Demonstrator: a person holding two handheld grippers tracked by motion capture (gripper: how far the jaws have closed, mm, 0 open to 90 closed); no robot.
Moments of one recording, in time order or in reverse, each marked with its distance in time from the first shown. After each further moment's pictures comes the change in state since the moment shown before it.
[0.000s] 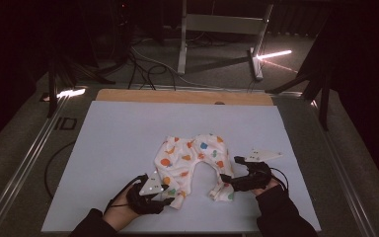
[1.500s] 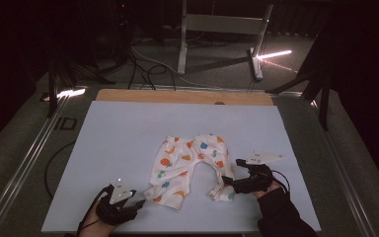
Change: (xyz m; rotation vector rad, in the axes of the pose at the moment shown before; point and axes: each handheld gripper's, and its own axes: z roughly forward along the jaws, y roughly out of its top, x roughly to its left) left arm 0.003 -0.062 -0.050 0.033 0.247 -0.275; right arm -0.001 -0.009 -0.002 0.020 -0.011 0.012
